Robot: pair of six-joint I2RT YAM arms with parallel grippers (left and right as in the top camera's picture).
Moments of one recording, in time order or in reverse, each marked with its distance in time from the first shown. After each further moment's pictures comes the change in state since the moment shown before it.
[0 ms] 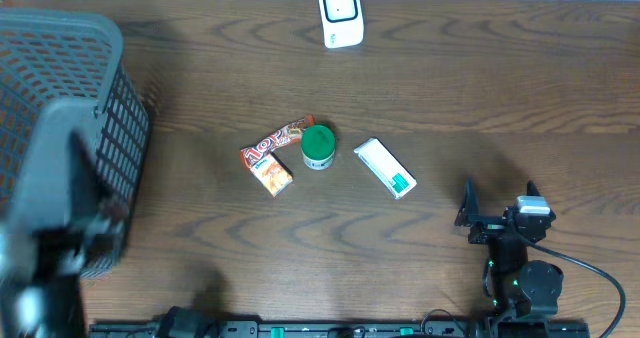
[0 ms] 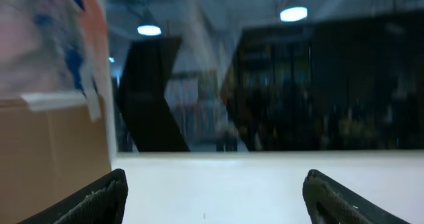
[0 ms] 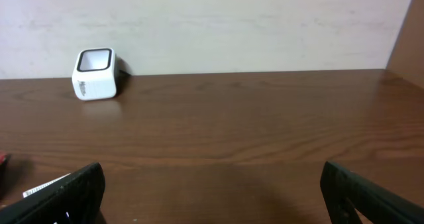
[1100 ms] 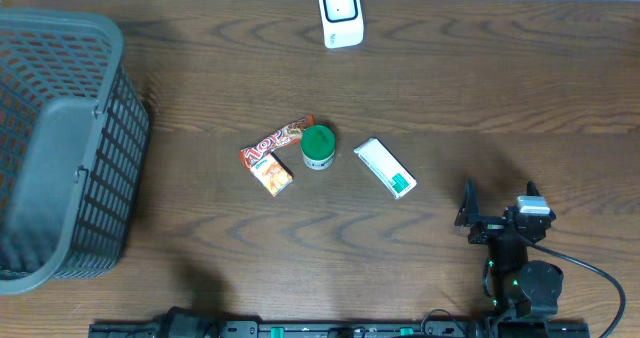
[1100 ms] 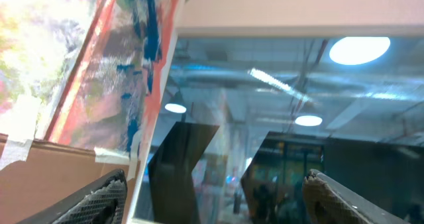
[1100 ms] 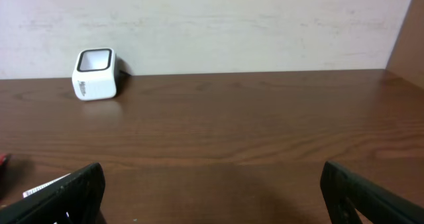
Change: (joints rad) left arm 0.006 -0.332 -0.042 0.130 -0.045 -0.011; right arm 0.000 0.000 0.000 0.000 0.000 0.000
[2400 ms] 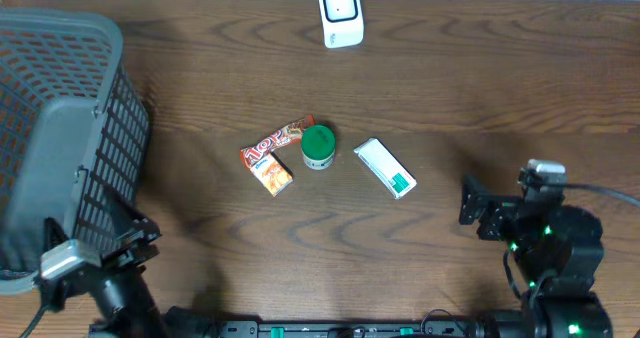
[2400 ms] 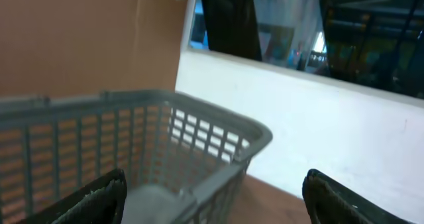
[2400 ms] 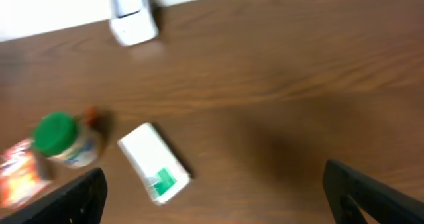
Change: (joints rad) left arm 0.002 -0.140 -0.694 -0.070 -0.318 -0.265; right arm 0.000 0.510 0.617 -0.549 -0.177 0.148
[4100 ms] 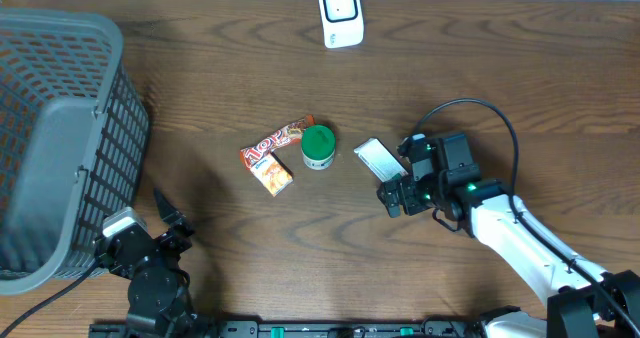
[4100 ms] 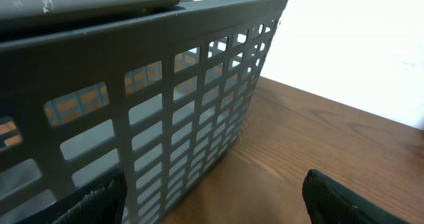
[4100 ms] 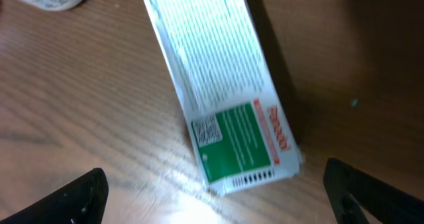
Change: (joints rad) left arm 0.000 0.003 -0.219 -0.188 -0.003 -0.166; right arm 0.327 0.910 0.048 0.274 -0.077 -0.156
